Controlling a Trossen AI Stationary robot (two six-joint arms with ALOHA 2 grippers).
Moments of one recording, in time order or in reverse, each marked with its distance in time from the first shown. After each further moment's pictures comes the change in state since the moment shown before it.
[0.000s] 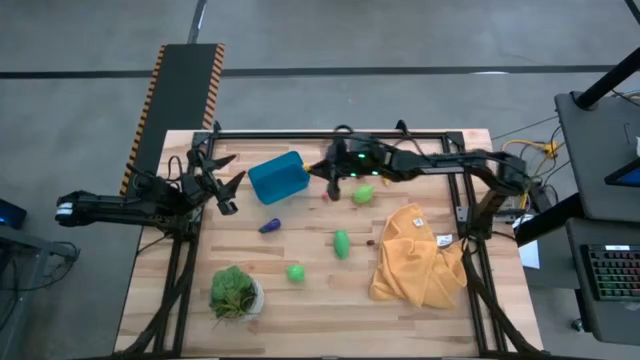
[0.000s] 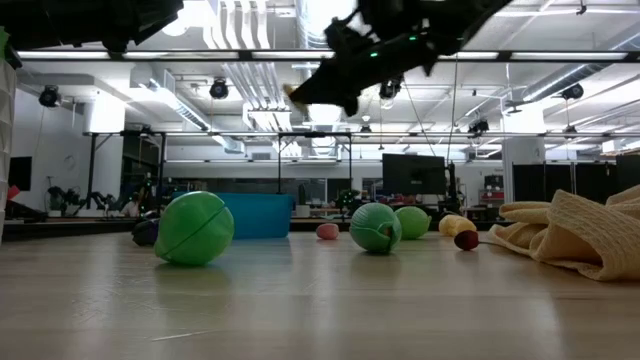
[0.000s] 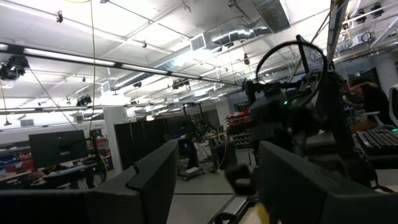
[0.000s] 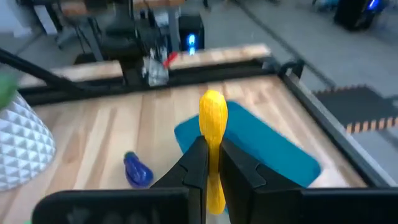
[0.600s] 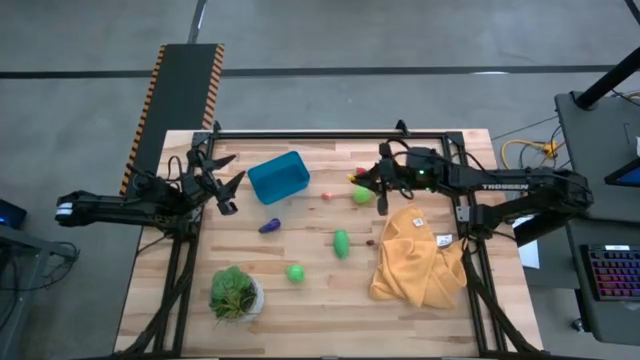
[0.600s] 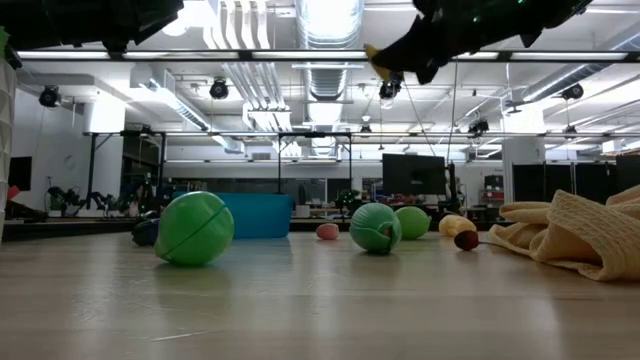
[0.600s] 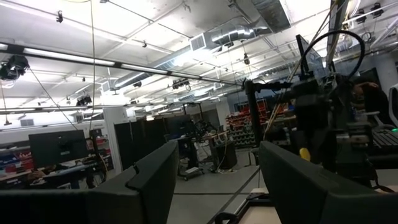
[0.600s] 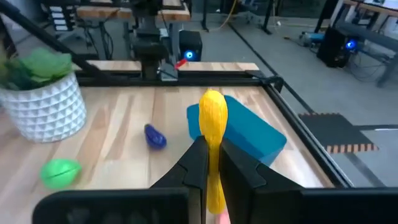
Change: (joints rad) left arm 0.000 0.000 0.000 0.000 0.000 0.000; right arm 0.070 -0.553 -0.458 0.017 0.088 -0.093
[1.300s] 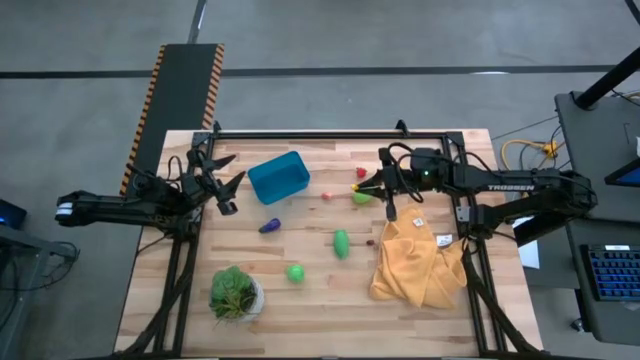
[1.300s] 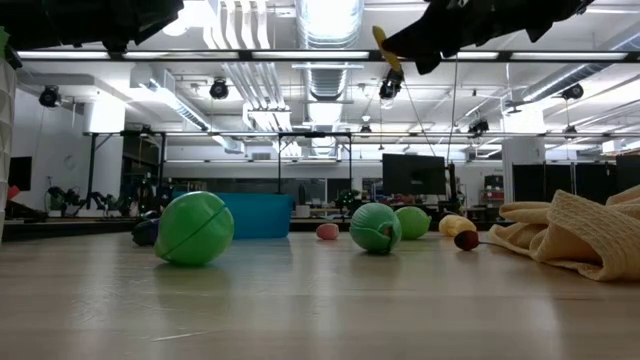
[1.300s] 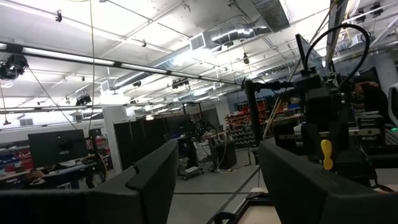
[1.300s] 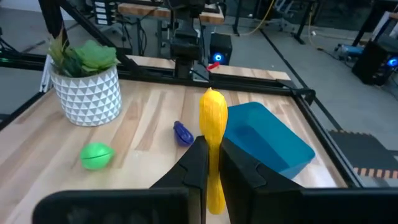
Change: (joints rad) left arm 0.000 0.000 0.000 -0.001 0.000 0.000; right arm 0.016 -0.073 0.001 -0.091 -0.122 -0.068
